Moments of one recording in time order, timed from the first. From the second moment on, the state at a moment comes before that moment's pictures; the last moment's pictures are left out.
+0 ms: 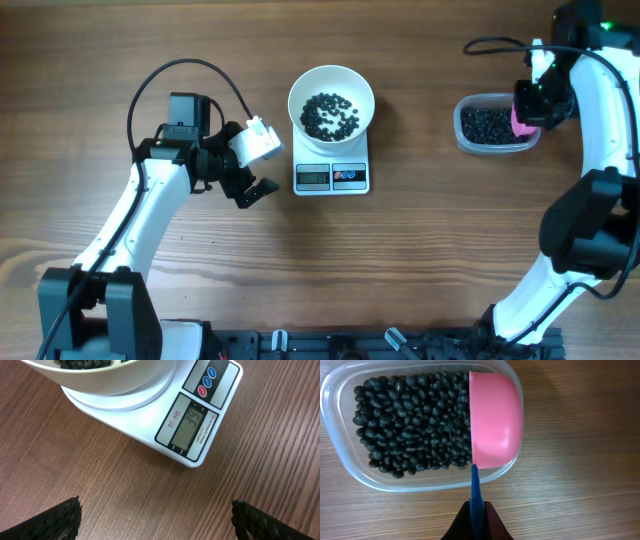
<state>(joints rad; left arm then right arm) -0.08 1.54 0.99 -0.66 0.53 0.93 -0.18 1.99 1.84 -1.34 0.14 -0.14</state>
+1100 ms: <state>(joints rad) -0.08 1.54 0.99 -0.66 0.53 0.93 -0.24 1.99 1.69 -1.29 -0.19 -0.18</state>
